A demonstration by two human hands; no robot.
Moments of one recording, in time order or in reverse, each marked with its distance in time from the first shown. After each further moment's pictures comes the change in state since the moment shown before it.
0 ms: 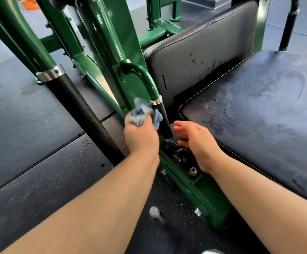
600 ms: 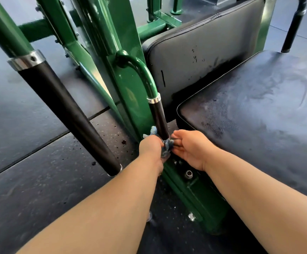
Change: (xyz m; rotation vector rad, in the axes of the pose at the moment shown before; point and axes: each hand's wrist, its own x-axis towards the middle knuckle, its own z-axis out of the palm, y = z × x) left_hand 0.016 -0.055 0.011 0.000 -0.195 -0.650; right_hand 0.025 0.006 0.007 0.058 -0.035 0.414
